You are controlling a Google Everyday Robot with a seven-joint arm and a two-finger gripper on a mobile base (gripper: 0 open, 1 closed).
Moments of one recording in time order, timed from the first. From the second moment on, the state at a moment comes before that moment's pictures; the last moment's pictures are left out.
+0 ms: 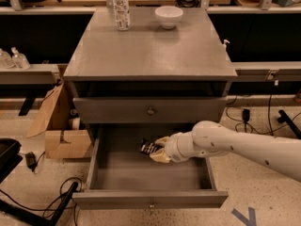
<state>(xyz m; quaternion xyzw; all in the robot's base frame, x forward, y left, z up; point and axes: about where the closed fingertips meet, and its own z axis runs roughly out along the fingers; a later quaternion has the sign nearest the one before) 0.564 -0.035 0.544 -0.53 0.77 0.18 0.32</state>
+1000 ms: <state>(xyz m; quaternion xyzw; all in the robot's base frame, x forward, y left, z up) 0.582 -0.062 0.742 -0.52 0.77 0.11 0.35</state>
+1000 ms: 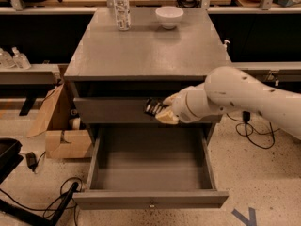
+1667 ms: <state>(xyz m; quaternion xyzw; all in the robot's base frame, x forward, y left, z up) 0.581 -0.058 0.756 -0.50 0.78 0.11 0.35</state>
